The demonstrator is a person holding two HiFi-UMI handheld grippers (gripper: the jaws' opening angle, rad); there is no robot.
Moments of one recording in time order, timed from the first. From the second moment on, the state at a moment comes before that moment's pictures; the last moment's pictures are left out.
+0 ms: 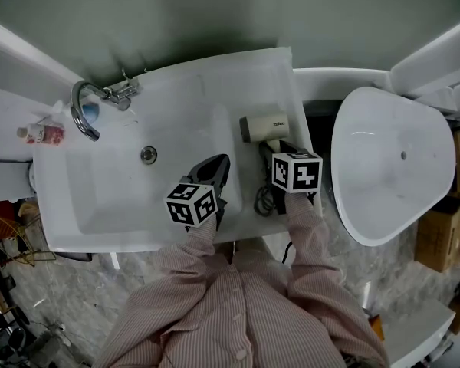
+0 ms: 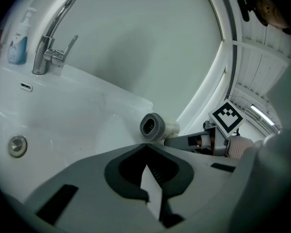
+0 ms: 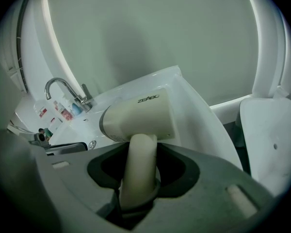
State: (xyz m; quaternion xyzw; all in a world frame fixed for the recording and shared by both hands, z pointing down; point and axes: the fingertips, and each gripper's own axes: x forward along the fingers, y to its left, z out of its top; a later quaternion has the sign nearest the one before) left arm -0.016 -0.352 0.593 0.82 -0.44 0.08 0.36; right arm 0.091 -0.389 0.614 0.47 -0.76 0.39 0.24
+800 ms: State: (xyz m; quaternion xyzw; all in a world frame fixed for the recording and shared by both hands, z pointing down) left arm -0.015 -0.351 0.587 0.82 -0.44 0.07 0.36; right arm 0.094 -0.386 0.624 0.47 -0.74 0.39 0.27
